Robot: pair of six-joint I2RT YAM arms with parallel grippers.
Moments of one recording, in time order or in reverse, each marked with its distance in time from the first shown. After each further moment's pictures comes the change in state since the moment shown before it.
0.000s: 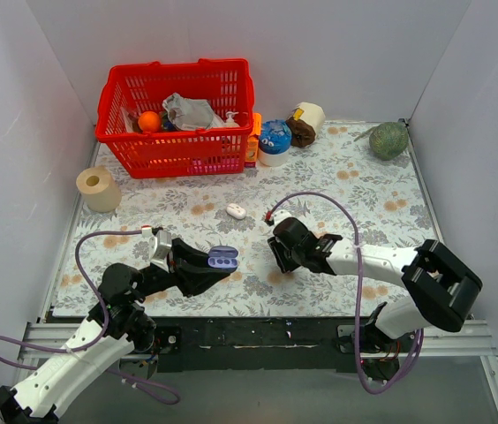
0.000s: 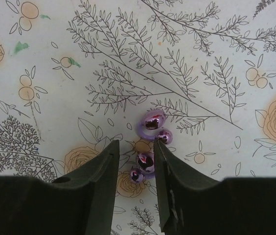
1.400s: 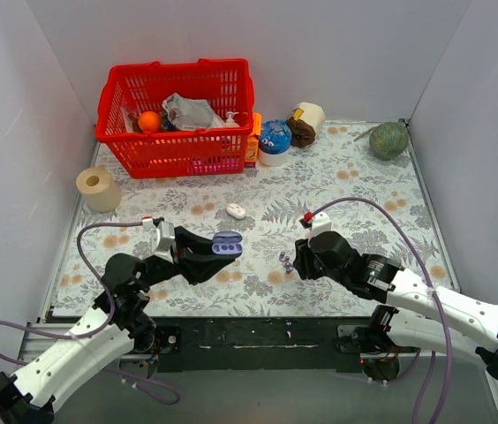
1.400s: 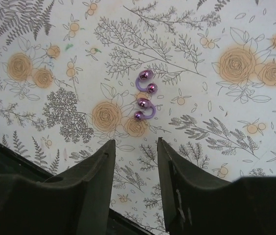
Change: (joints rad) left arm 0.000 0.210 0.085 0.157 -0.032 0.103; right arm 0.078 -0.570 -0.084 -0.244 0.112 0.153
